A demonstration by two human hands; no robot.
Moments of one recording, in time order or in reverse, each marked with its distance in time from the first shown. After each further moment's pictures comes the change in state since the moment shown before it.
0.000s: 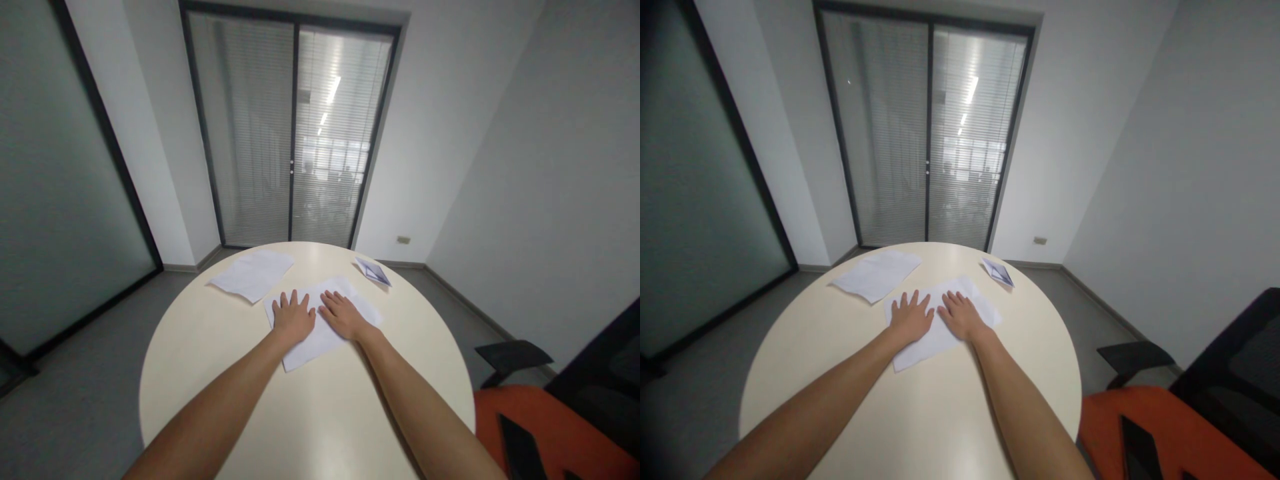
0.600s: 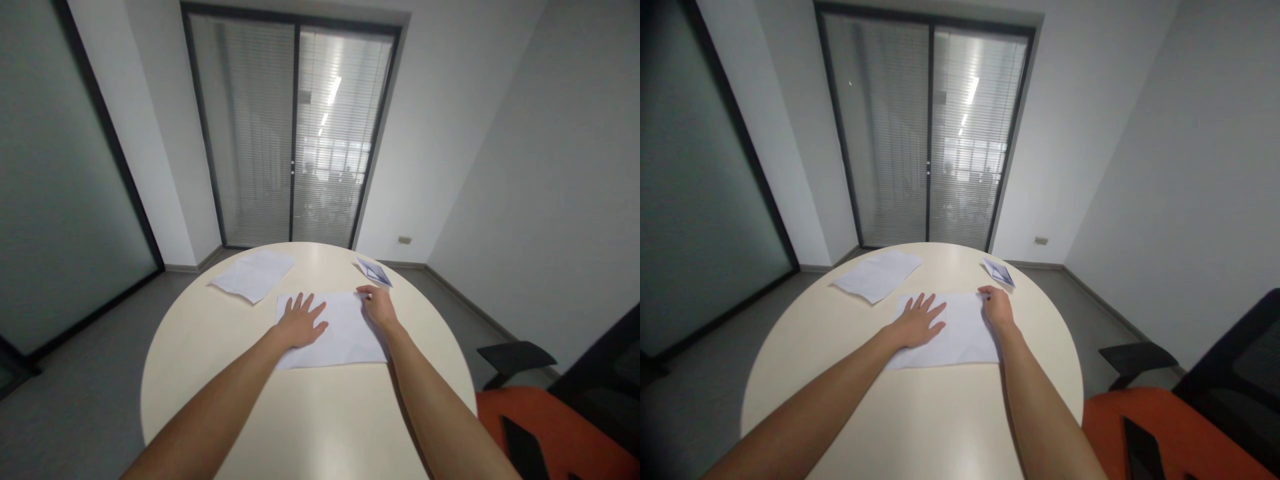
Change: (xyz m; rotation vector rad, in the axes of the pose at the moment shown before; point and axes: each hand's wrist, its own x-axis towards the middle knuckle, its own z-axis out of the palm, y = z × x) left_hand -0.002 -0.022 -0.005 -0.068 -0.219 0.391; right_hand 0.003 0.078 -0.015 0.237 0.470 0.304
